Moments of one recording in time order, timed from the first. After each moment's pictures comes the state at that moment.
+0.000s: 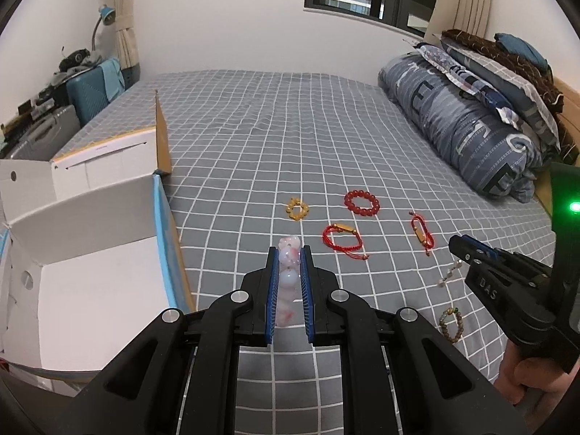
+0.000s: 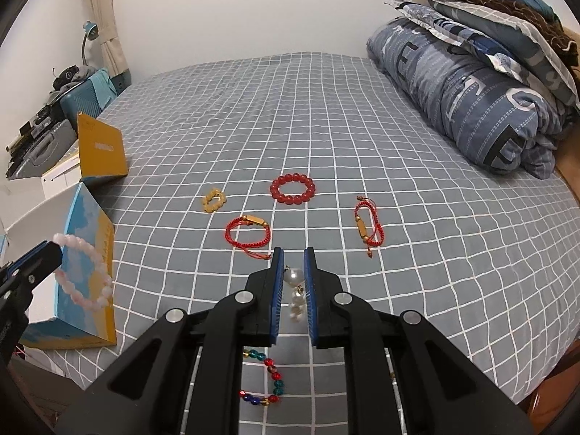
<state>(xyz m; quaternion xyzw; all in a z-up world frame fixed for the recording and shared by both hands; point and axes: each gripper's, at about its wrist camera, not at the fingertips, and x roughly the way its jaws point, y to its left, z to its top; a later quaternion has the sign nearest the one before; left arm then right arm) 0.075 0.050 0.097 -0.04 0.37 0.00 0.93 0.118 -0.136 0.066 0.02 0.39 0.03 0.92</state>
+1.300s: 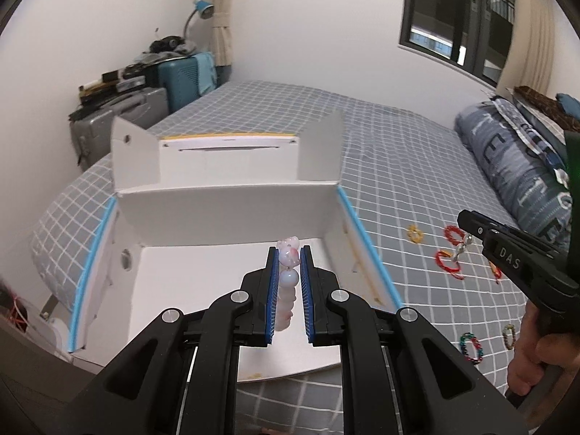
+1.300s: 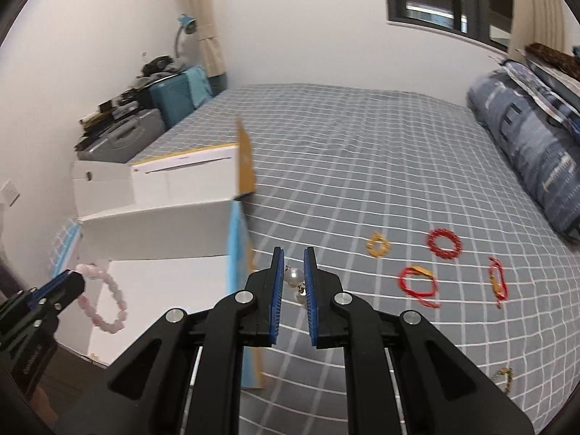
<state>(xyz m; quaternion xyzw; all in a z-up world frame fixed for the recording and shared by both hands) -0.003 0.234 0.118 -0.09 0.33 0.13 0.93 0.101 0.063 0.114 -0.02 0.34 0.19 0.92</state>
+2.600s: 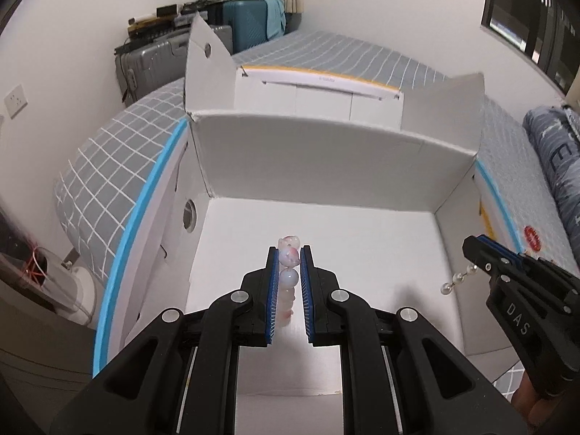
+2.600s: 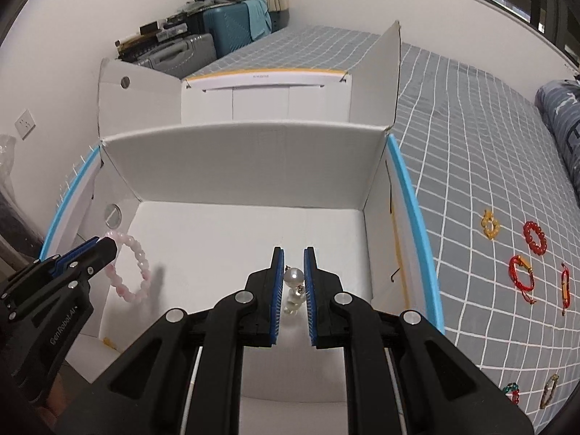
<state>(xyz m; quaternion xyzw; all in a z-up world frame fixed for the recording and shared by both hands) 0.013 0.343 0.042 -0.13 0.41 0.22 0.87 0.101 0.214 0.039 -0.09 0.42 0.25 0.87</state>
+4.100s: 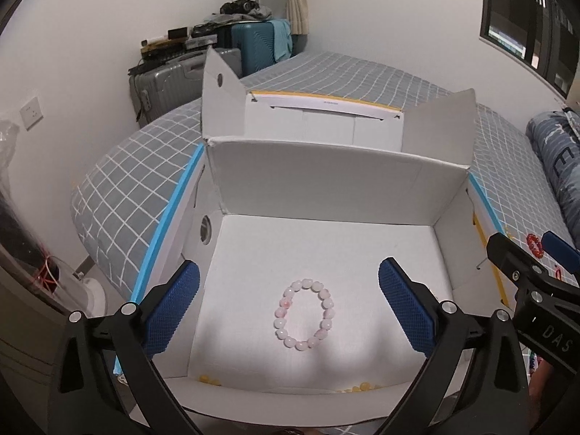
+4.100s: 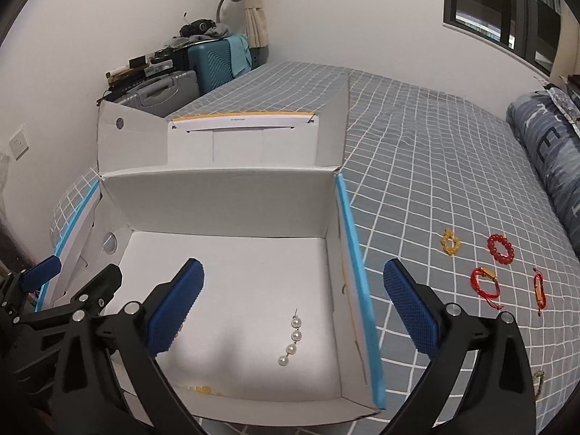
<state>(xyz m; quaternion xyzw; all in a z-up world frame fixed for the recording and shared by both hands) -0.004 0.328 0.065 -0.11 0.37 0.24 0.89 0.084 0.177 0.078 -0.08 0.35 0.22 0.91</state>
